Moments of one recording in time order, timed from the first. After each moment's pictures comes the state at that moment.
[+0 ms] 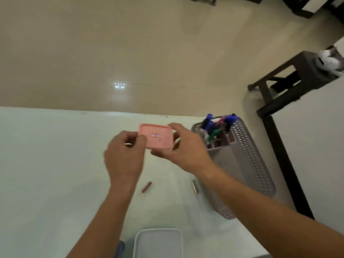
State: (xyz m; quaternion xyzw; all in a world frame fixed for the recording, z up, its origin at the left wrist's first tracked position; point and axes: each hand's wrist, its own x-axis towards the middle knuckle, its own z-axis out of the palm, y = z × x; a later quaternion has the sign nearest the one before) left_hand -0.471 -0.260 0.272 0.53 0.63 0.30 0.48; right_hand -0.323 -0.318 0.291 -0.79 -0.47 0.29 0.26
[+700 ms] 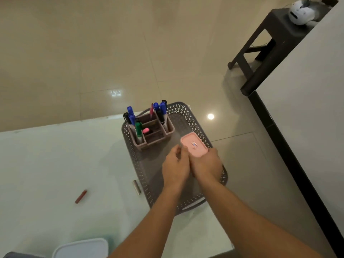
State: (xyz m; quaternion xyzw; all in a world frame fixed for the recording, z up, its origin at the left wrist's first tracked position) left_hand -0.188 -0.452 0.210 0.58 0.55 0.11 0.59; right_hand -0.119 -0.495 0.212 -0.93 -0.03 0.24 0.27
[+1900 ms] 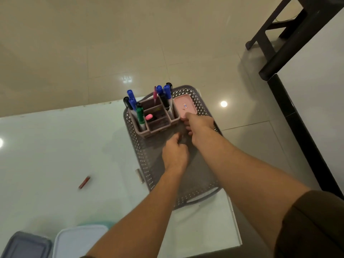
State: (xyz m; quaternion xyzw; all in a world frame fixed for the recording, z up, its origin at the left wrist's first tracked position) left_hand -0.184 -0.434 0.160 0.60 0.58 0.09 0.54; right_hand -0.069 -0.402 0.155 -0.78 0.11 0.37 0.49
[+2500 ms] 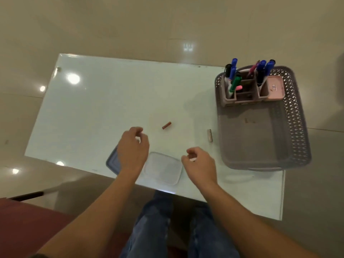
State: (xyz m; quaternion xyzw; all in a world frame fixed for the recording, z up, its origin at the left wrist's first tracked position) left_hand -0.511 -0.425 0.243 0.58 0.76 0.13 0.24; right_hand -0.342 -0.512 0.229 -0.79 -0.32 0.47 0.22
